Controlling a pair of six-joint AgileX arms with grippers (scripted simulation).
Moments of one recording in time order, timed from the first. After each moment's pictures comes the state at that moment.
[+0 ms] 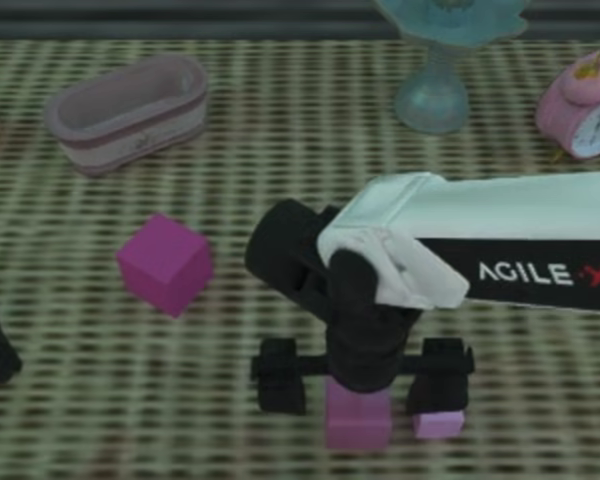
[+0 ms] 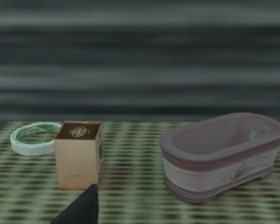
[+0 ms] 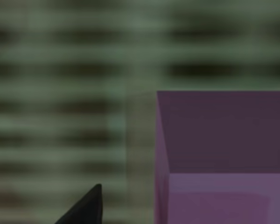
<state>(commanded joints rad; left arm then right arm) 0.00 0.00 0.00 0.00 0.00 0.00 0.90 2.00 1.33 -0.89 0.02 0.91</state>
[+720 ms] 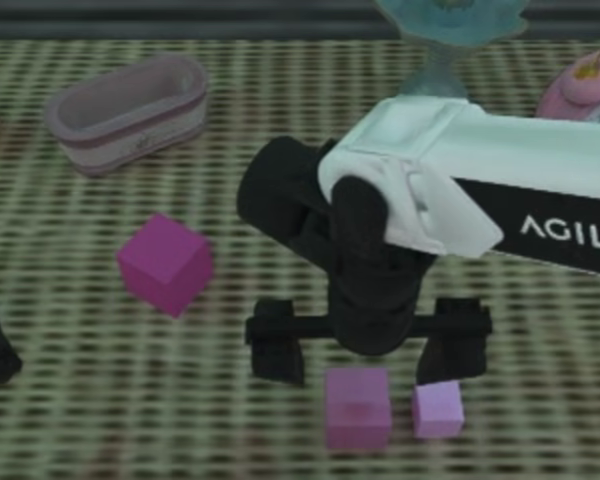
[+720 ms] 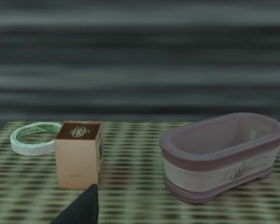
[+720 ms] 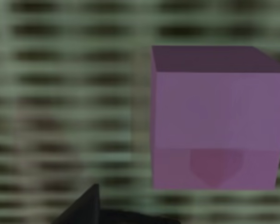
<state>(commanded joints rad) 0.00 0.00 0.00 0.00 0.00 0.00 0.90 1.92 1.48 -1.12 0.02 0.91</state>
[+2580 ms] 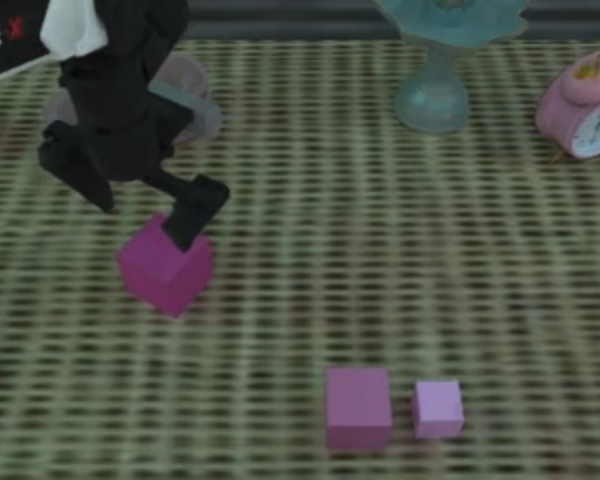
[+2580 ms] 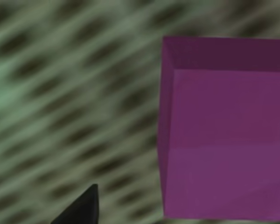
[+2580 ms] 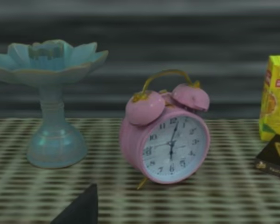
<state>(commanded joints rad) -0.35 2.05 1.65 -1.17 0.00 0.22 0.01 0.00 0.00 0.00 0.00 0.00</state>
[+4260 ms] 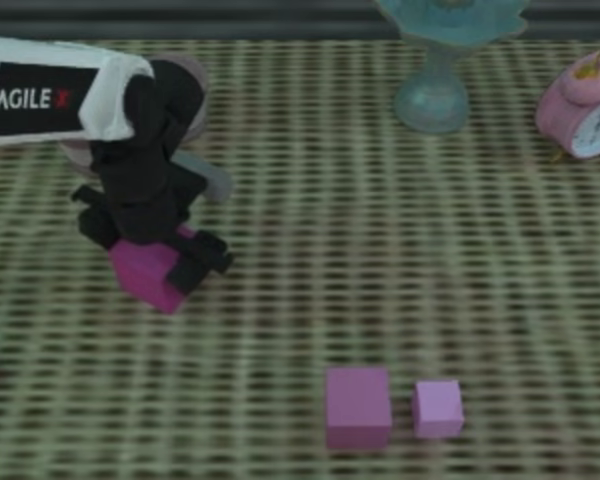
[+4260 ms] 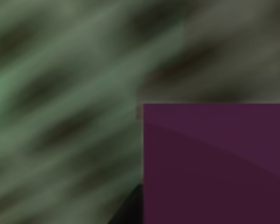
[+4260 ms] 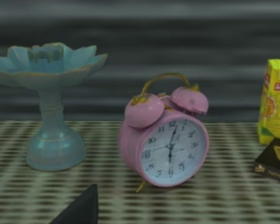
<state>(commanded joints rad) -0.35 2.17 1.45 -0.86 0.00 0.23 0.01 0.00 0.00 0.00 0.00 0.00</state>
